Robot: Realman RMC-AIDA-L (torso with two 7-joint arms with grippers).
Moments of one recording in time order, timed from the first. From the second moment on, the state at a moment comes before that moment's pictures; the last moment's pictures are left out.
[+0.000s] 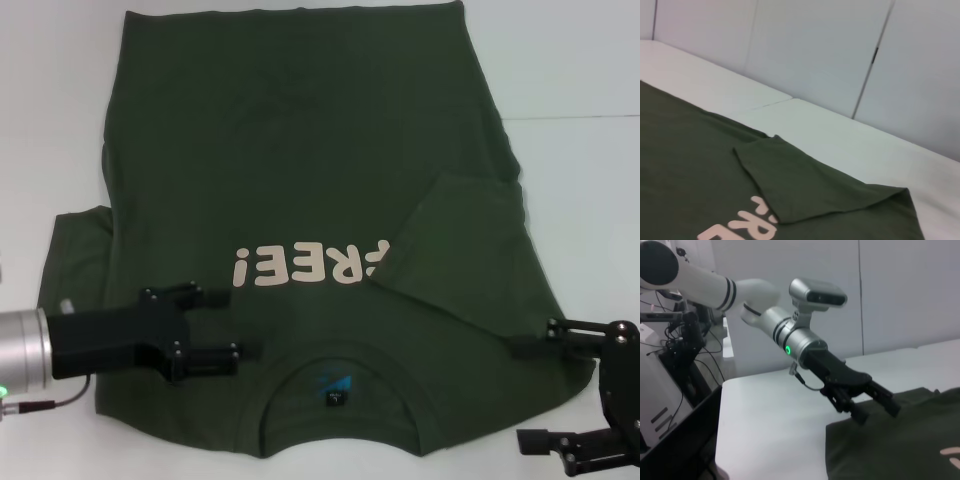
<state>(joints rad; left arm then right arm) -0.47 -2.12 0.67 0.69 2.05 1.56 -1.37 0.28 2.08 -0.76 -1.03 -1.95 -1.95 1.33</state>
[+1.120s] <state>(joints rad) -0.57 -2.10 0.70 1.33 2.67 1.76 -2.56 0.38 2.09 -0.89 -1.12 -2.03 -1.89 1.40</state>
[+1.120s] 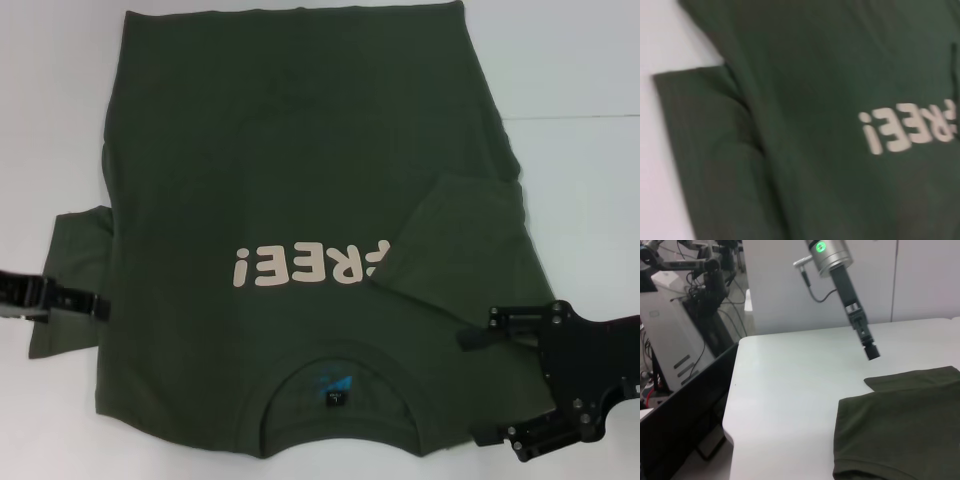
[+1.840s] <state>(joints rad) -0.59 -2.10 0.73 1.26 2.83 1.66 -2.74 0.44 2.10 -0.89 -1.10 -2.05 -1.88 1.39</state>
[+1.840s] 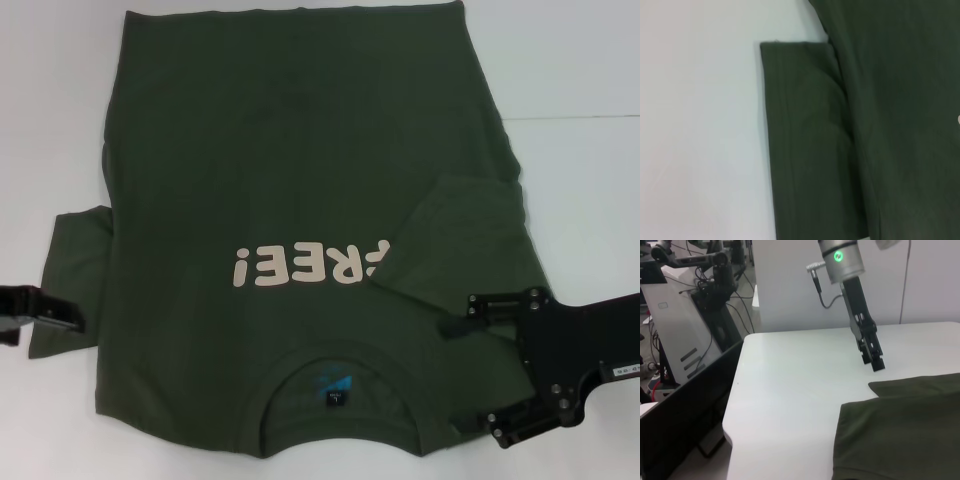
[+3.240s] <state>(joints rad) -0.61 -2.09 0.73 1.06 2.86 1.48 -2.76 0.47 2.09 -0.92 -1.03 -2.05 -1.81 1.40</state>
